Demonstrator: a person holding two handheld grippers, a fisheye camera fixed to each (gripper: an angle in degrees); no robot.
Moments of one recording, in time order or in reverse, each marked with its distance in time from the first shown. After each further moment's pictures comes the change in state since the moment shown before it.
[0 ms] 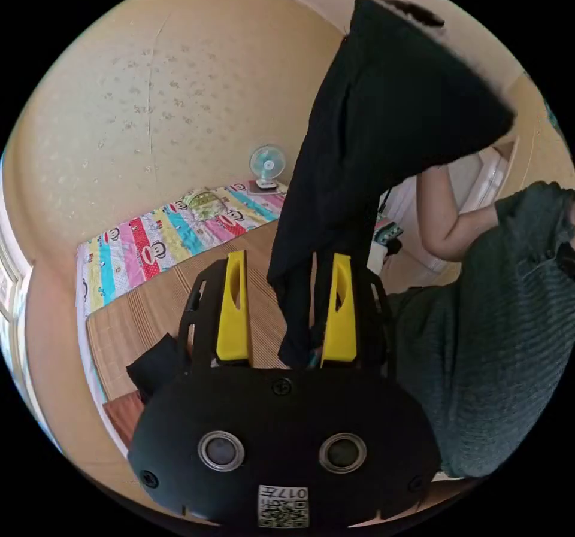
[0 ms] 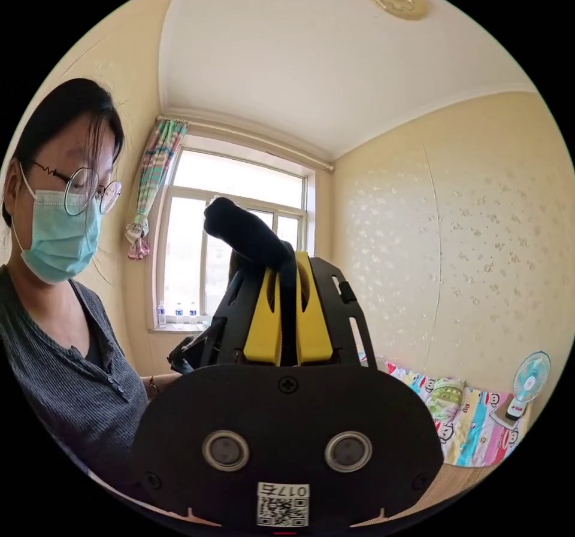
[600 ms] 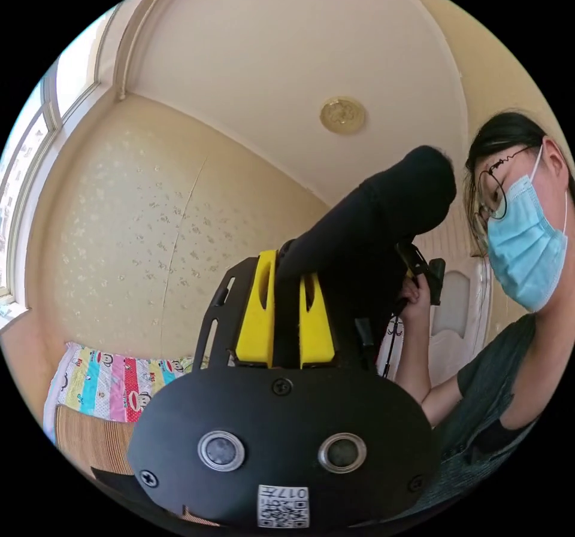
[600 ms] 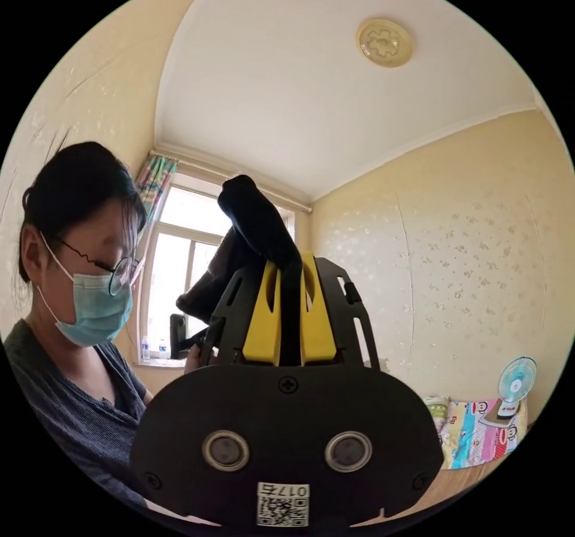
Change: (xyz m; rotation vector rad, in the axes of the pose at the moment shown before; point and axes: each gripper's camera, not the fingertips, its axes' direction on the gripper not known) left arm -0.058 -0.144 -0.148 0.938 0.003 -0.051; right arm -0.039 -0.138 -0.075 0.171 0.132 0.032
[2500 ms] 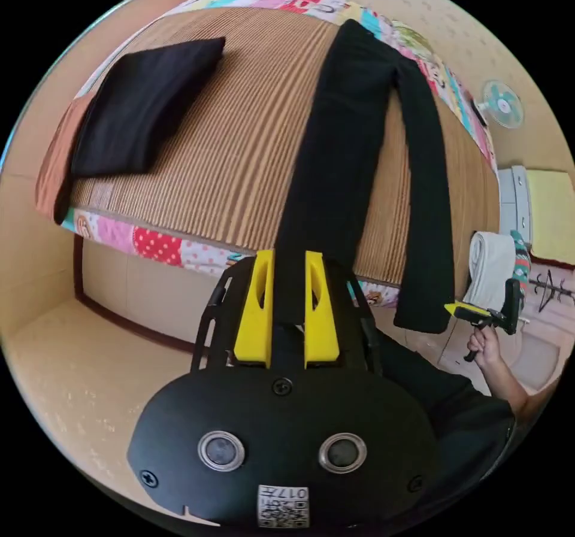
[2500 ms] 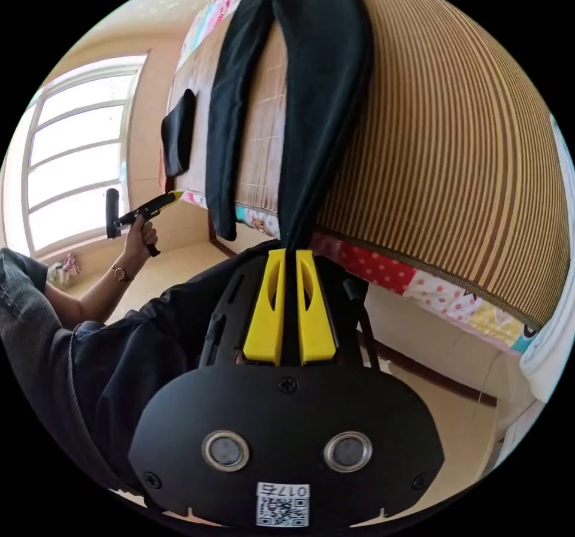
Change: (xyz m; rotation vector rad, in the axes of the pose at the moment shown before) left arm -0.563 0.392 0.053 -1.428 -0.662 -0.757; right arm 0.573 0.202 0.124 -1.618 -0.012 1.048
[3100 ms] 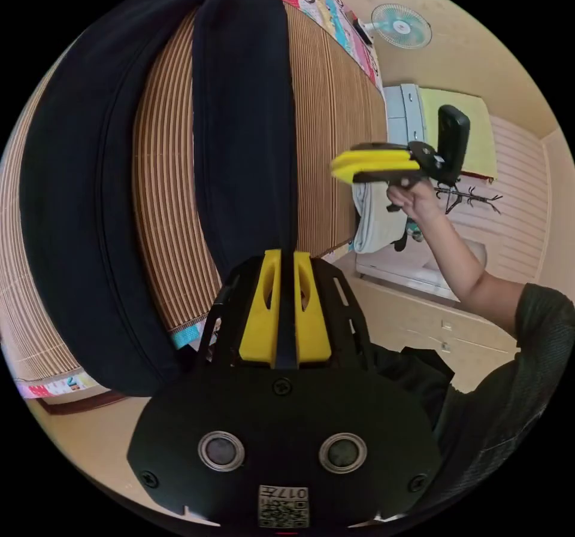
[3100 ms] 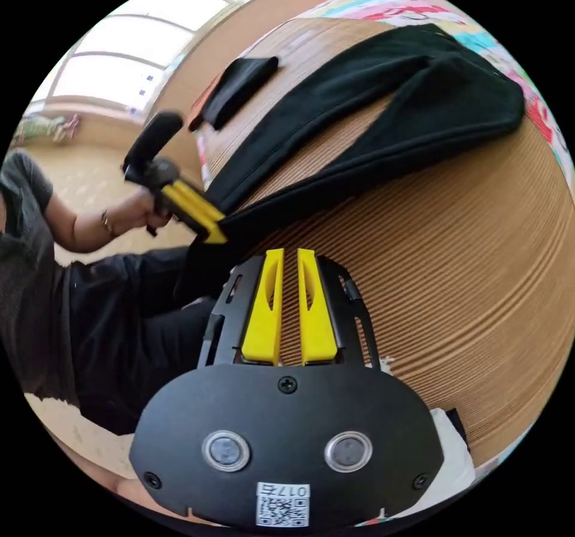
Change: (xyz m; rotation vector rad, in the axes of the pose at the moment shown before) left arm 0.099 -0.118 -0.028 -0.320 0.550 0.255; right arm -0.040 -0.188 -0.181 -0.090 0.220 -0.448
